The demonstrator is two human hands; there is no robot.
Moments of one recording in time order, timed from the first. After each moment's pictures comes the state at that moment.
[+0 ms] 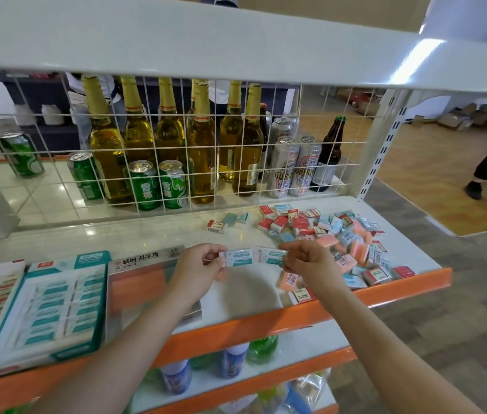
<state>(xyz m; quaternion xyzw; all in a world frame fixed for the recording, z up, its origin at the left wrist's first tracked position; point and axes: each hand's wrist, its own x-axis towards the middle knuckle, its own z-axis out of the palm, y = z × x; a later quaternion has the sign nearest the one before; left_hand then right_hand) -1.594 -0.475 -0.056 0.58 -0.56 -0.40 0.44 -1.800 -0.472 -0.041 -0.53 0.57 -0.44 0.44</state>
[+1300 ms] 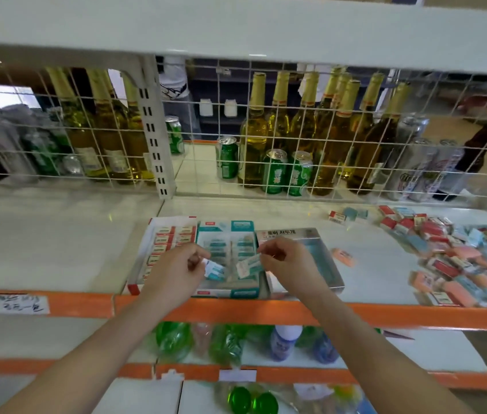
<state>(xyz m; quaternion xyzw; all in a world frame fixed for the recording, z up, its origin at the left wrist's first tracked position) -1.360 -0.348 -0.046 0.74 -0.58 -0.17 0.31 -1.549 -0.417 -0.045 -0.72 0.49 -0.31 0.38</state>
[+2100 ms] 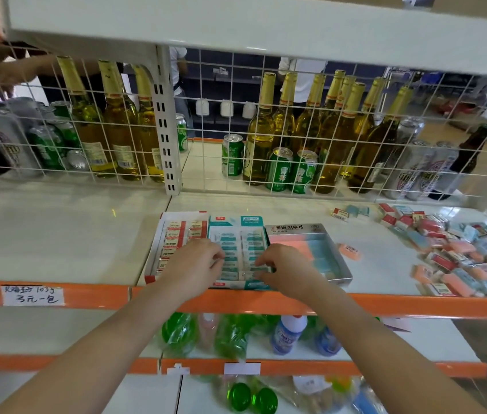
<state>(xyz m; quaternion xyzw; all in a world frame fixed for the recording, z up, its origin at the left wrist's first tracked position) -1.349 -0.344 -0.042 0.67 -0.72 -0.07 0.18 -1.527 -0.396 -0.034 -0.87 0.46 -0.08 0.17</state>
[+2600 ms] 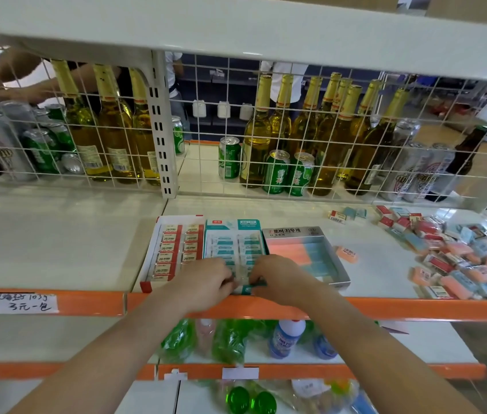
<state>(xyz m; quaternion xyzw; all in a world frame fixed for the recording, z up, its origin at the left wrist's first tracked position) -1.362 -0.353 -0.046 0.63 -0.77 -0.11 0.02 -1.522 -0.404 -0.045 -0.92 0.39 0.03 0.10</state>
